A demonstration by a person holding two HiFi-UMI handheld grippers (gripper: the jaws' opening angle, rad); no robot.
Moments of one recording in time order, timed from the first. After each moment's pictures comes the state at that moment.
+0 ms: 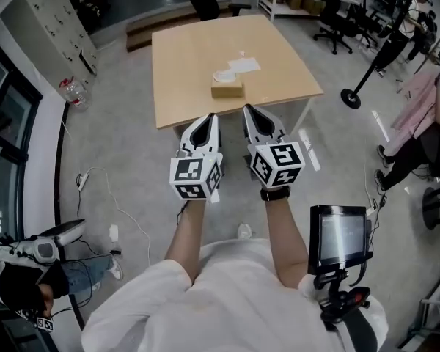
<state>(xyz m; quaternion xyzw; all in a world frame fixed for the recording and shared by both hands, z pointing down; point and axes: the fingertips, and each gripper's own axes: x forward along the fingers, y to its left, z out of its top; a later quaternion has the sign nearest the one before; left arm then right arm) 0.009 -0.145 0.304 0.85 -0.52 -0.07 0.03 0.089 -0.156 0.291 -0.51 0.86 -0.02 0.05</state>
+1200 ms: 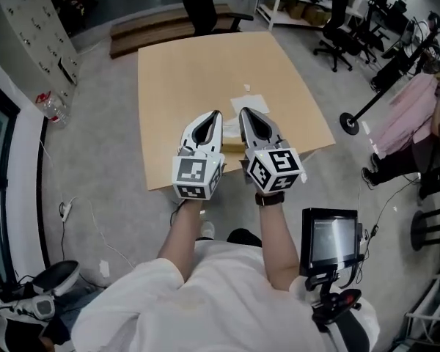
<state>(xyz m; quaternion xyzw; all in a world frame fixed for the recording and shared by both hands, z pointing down) -0.021 -0.485 0.319 0.87 -0.49 -0.07 -0.01 0.041 -0.487 0.314 -0.51 0.86 -0.02 0.04</state>
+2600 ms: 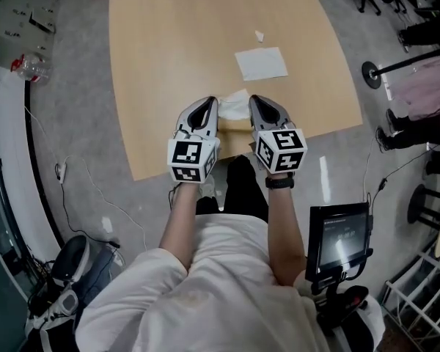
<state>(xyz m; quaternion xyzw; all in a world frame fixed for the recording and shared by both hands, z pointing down) -0.023 -0.671 0.527 0.86 -0.48 0.06 0.16 0.072 -0.674 0.538 -0.52 0.82 -0.19 -0.15</state>
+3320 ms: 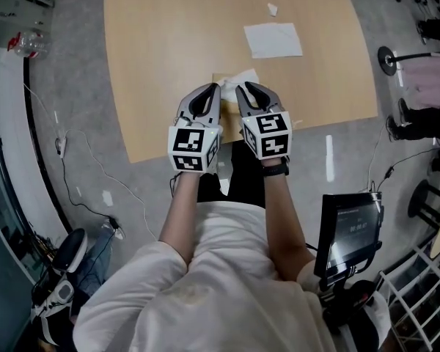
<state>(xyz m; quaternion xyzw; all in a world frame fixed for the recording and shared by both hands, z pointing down) 0.004 -0.665 0.580 0.84 -0.49 0.10 0.20 0.065 -0.667 0.618 -0.46 0.83 -0.22 -0.24</state>
